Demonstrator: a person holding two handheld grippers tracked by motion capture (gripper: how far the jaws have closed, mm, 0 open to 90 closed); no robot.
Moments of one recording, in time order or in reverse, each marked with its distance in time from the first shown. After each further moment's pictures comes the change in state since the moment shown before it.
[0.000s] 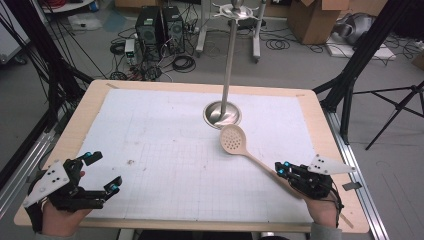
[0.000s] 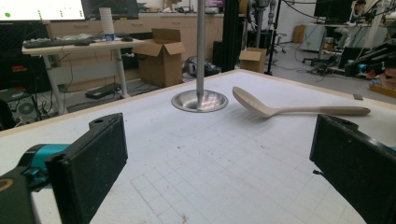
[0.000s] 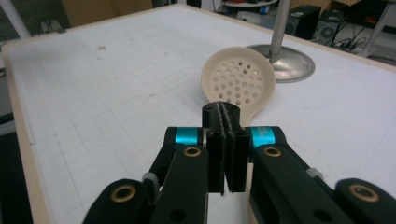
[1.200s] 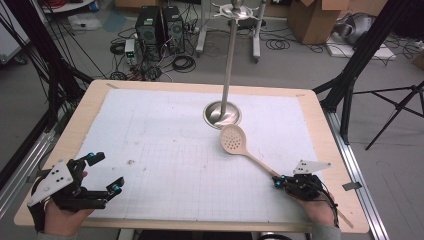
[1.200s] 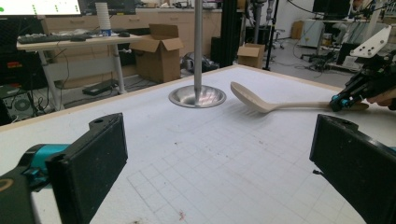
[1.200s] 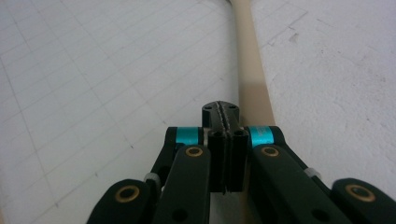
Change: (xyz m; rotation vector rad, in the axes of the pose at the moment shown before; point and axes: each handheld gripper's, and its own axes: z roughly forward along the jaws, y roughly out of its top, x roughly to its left) left arm -0.001 -0.003 0.005 0.018 -0.009 -0.005; right arm -0.025 -0.049 0.027 0.317 0.026 0.059
